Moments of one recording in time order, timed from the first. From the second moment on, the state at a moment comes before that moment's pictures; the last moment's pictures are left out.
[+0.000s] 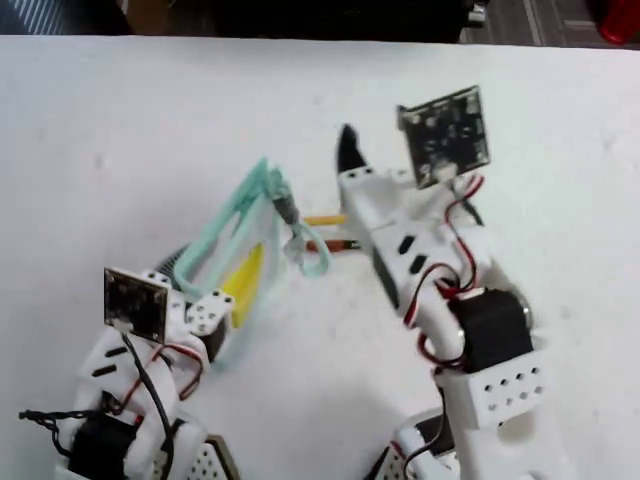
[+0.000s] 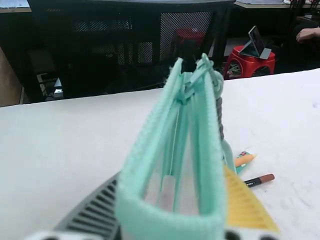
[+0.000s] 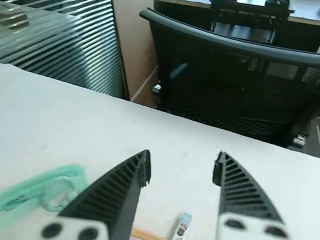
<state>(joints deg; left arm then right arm) 13.8 -104.9 73.2 56.0 4.9 -20.1 -48.4 19.9 53.4 4.4</state>
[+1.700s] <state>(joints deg) 11.4 -104.9 73.2 56.0 4.9 -13.2 3.1 30.7 47.6 41.9</state>
